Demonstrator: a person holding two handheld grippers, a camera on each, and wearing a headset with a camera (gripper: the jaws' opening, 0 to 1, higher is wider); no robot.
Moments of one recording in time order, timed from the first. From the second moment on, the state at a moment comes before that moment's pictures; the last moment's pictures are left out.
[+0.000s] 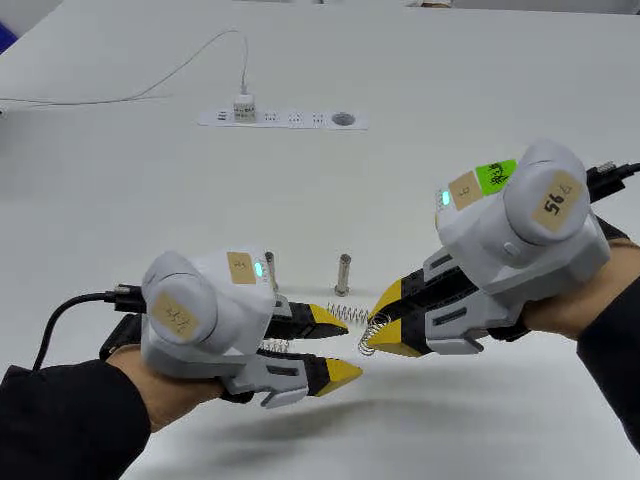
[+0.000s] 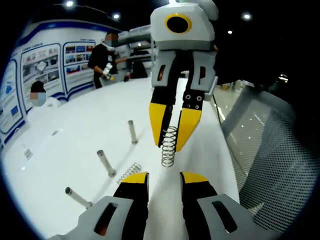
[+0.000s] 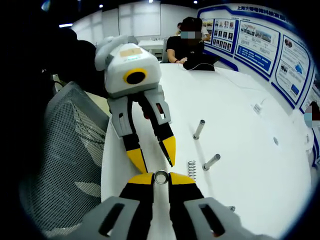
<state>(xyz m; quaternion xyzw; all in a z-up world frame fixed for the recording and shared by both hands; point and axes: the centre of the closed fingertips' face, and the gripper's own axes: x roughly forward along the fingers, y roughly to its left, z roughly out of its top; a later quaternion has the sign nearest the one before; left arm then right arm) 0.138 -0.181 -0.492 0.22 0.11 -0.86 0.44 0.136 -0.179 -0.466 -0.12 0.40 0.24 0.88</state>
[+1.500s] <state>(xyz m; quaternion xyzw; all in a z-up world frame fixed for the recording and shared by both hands) 0.207 -0.148 -0.496 0.19 0.15 -0.80 0.55 0.118 -0.250 -0.441 -0.11 0.42 0.16 0.89</state>
